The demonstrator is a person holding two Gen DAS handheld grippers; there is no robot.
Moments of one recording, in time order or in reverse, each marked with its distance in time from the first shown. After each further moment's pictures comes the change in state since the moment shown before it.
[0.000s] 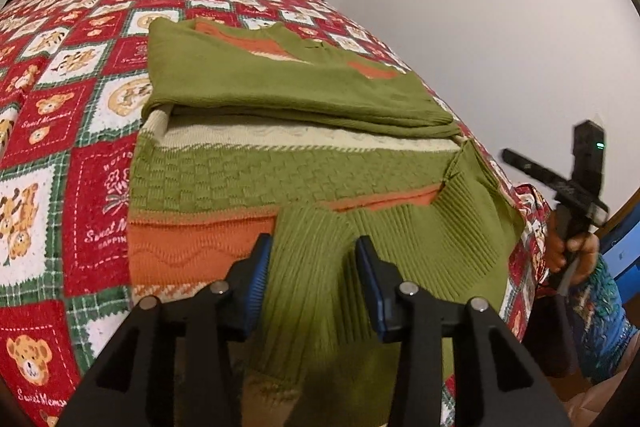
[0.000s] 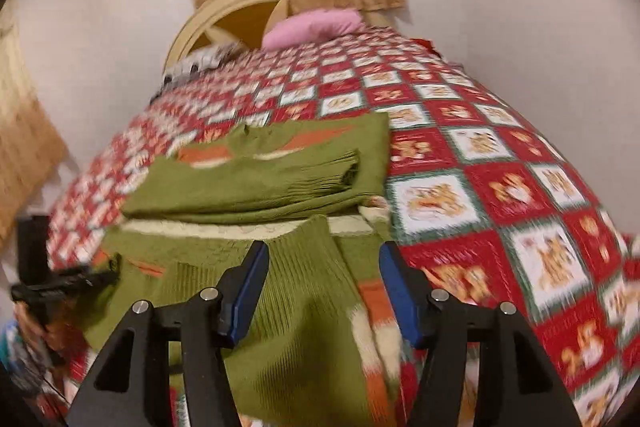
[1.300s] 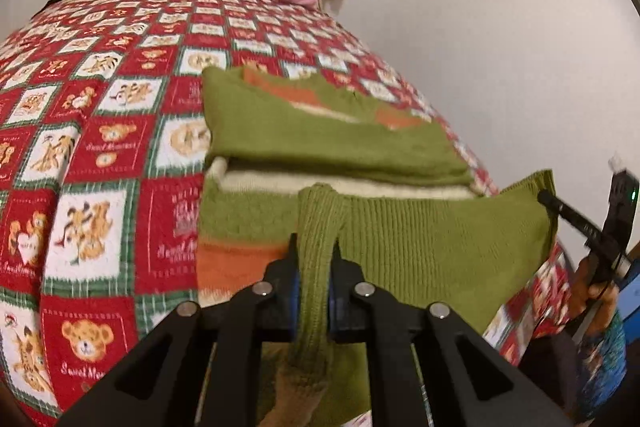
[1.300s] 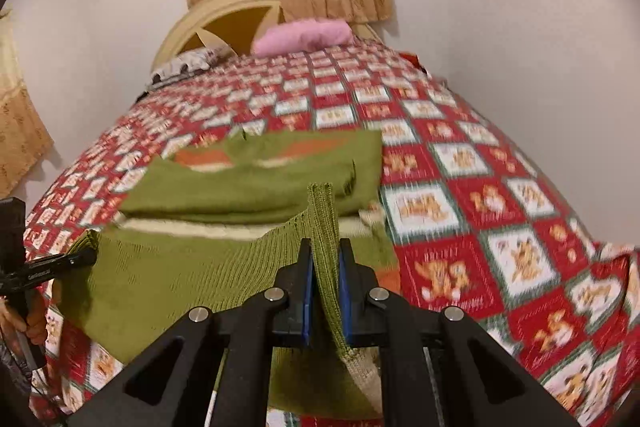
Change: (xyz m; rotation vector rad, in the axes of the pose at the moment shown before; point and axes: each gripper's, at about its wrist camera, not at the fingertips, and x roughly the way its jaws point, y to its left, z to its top) left arm -0.048 0.004 0.016 -0.086 -0.140 0.097; right arm -0.062 0.025 0.008 -0.004 -0.107 -0.098
